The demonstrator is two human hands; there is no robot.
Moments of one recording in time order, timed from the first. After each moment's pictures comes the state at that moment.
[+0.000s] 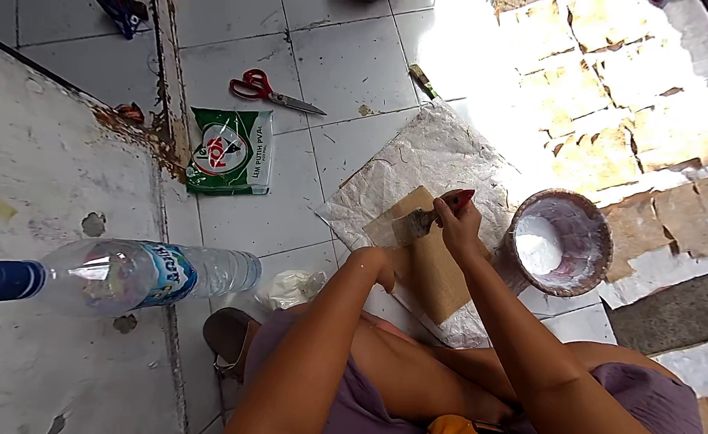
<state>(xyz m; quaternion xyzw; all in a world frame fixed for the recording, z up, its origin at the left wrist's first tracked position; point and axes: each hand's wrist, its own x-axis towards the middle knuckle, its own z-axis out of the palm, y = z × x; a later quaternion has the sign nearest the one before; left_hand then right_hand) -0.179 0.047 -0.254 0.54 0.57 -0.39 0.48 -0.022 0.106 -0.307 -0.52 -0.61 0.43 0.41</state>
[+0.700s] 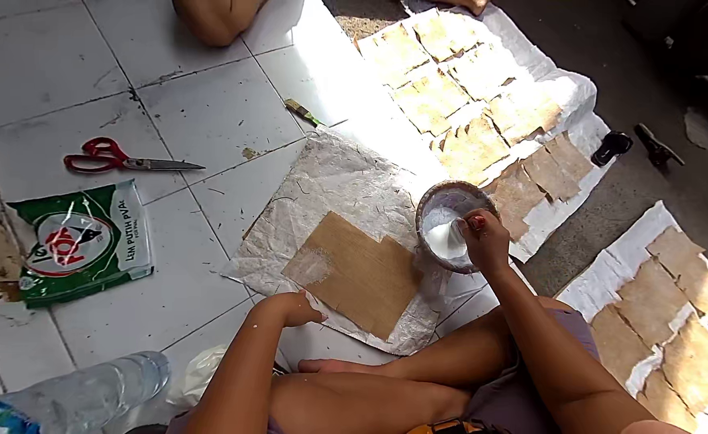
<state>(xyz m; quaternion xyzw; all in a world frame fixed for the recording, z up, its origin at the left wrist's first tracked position) -0.194 0.052 -0.262 0.49 0.59 -0.37 0.53 0.191 0.085 -0.269 -0.65 -0.69 0.07 0.29</state>
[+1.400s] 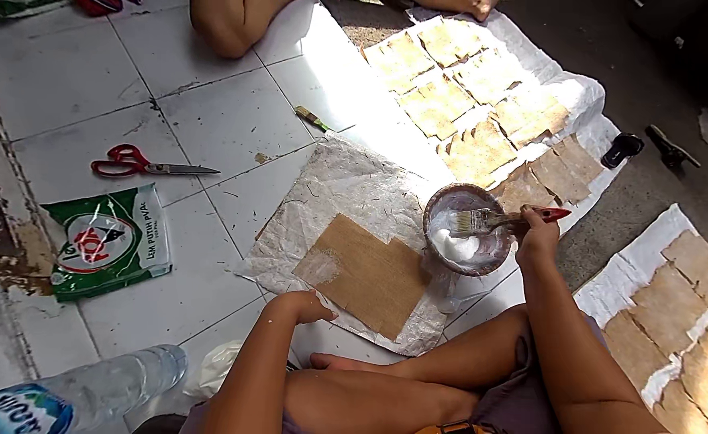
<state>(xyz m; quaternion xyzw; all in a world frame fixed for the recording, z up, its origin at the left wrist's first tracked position) -0.193 0.052 -0.260 0.49 0.59 -0.37 0.53 0.235 0.102 -0.255 -0.68 -0.25 0.34 0.60</state>
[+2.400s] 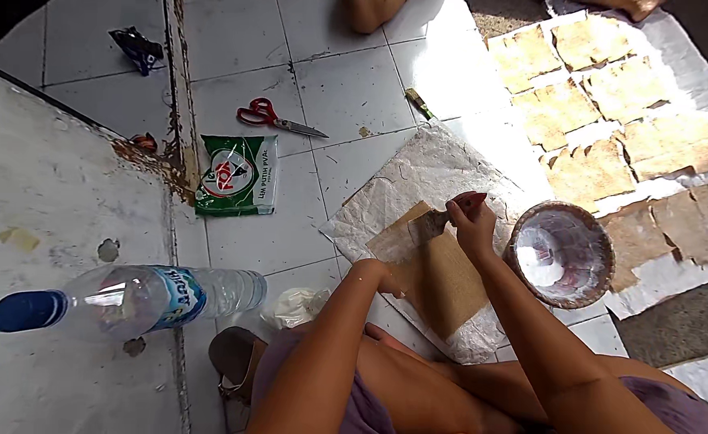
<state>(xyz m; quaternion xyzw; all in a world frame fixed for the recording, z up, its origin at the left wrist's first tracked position) -0.189 0.056 -0.243 0.53 0.57 -0.35 0.51 -0.002 0.137 -0.305 -0.52 -0.66 0.35 0.41</state>
